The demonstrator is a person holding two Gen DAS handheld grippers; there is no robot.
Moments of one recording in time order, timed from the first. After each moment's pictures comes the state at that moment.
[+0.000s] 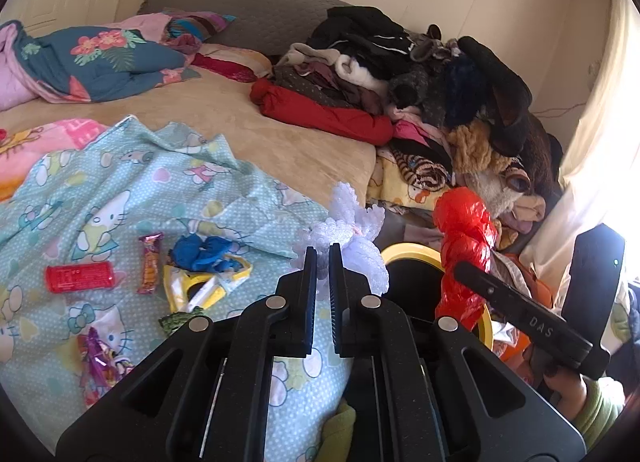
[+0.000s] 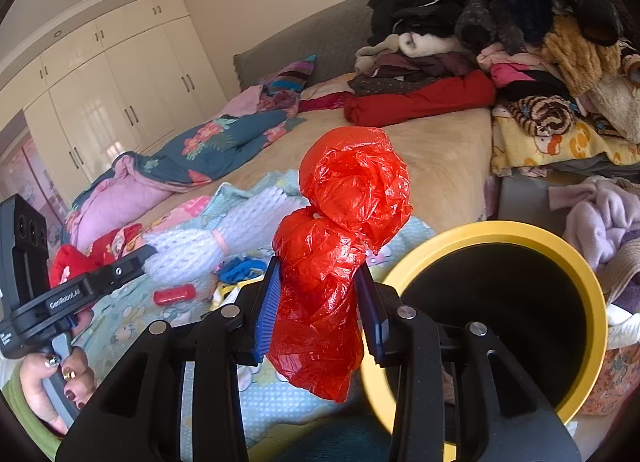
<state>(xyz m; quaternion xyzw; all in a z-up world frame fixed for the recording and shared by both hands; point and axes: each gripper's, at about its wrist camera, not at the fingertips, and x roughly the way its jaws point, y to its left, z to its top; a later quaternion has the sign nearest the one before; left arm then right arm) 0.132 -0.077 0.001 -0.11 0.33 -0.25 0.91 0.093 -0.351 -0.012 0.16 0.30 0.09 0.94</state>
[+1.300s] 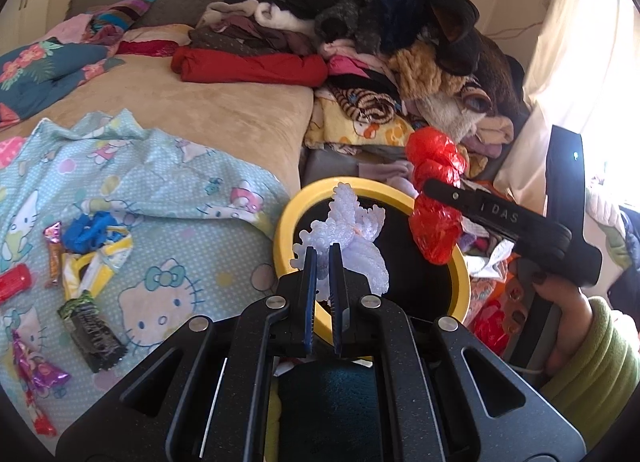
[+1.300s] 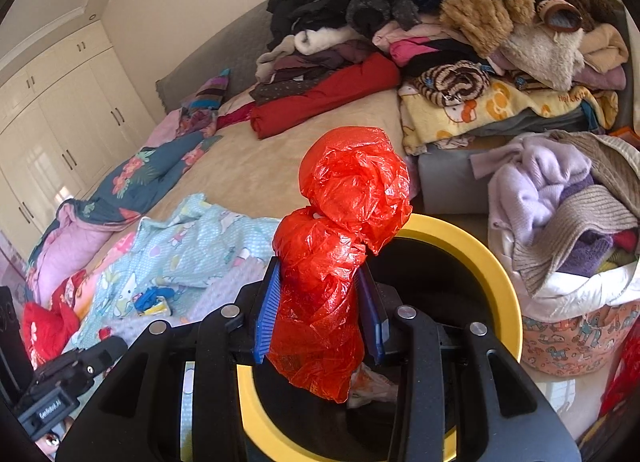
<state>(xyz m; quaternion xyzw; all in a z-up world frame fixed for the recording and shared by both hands) 0.116 -0.189 -0.033 -0.02 0.37 -0.34 0.86 0.088 -0.466 -0.047 0.22 0.31 -0.03 0.92</state>
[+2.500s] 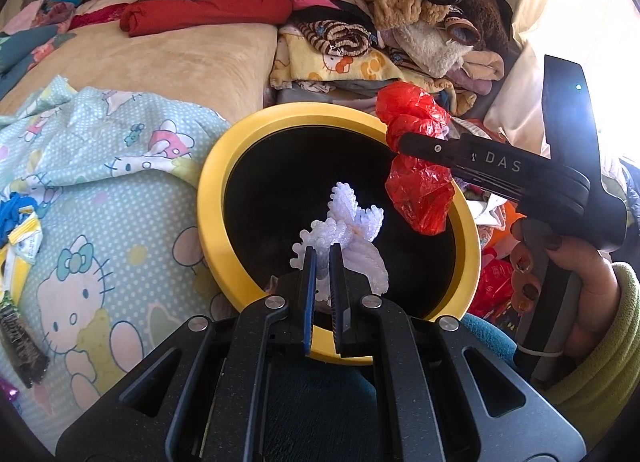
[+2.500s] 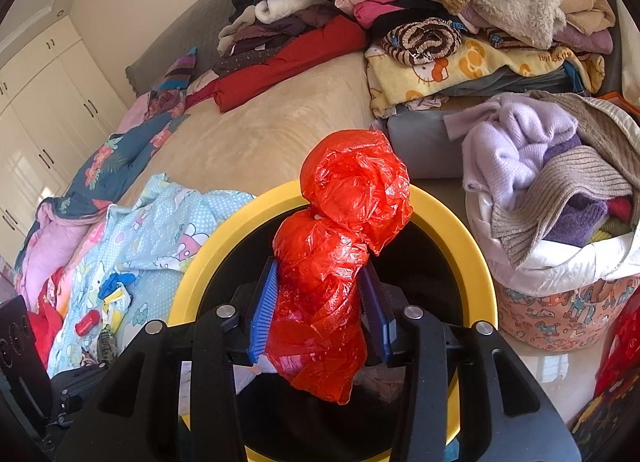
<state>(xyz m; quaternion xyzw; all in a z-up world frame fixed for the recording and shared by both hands) 0.128 -0.261 -0.092 0.04 0.44 -0.38 0.81 0.098 -0.499 -0.092 0.24 0.37 -0.05 0.90</state>
